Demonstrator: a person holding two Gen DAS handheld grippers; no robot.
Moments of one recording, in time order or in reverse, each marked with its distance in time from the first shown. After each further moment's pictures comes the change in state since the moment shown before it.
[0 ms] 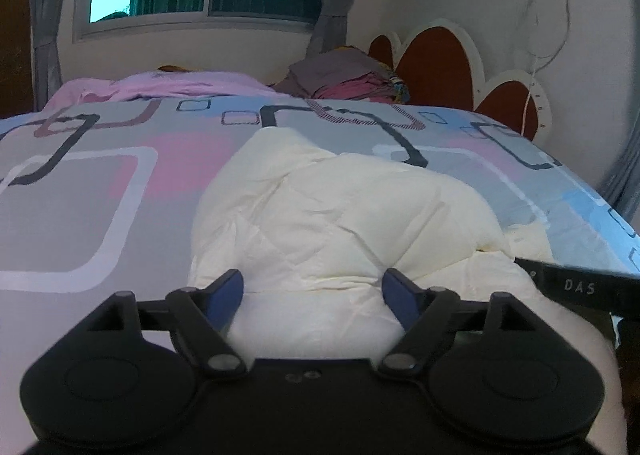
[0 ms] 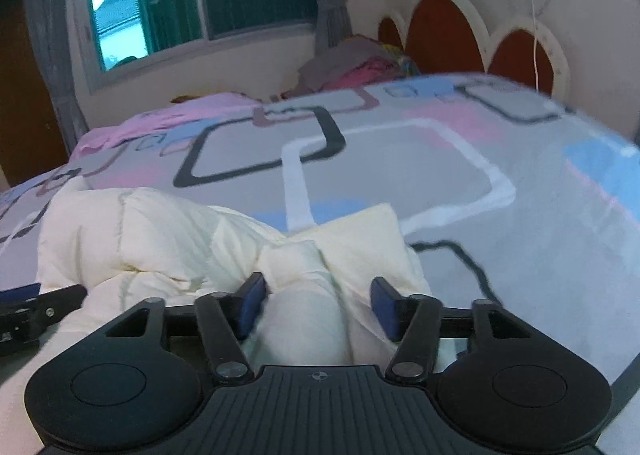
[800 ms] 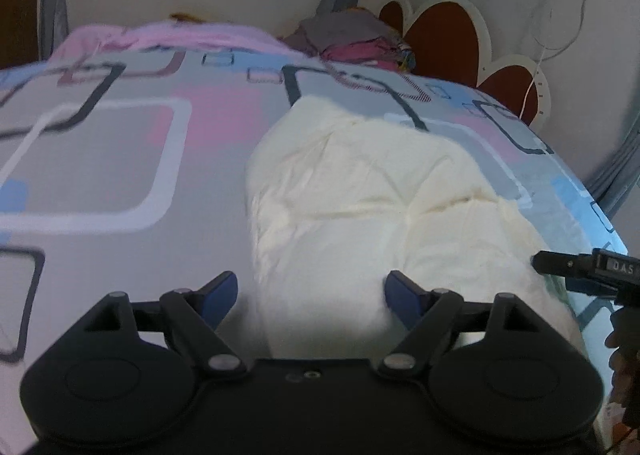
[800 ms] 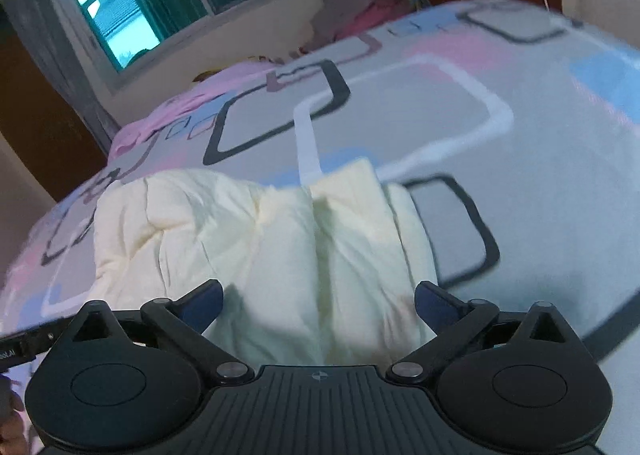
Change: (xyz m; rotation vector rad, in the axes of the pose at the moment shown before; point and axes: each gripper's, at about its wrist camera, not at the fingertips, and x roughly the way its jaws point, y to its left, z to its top) left arm -0.060 0.043 0.000 -0.087 0.171 -0.044; right arm -0.062 -0.043 0.007 0.159 0.168 0.169
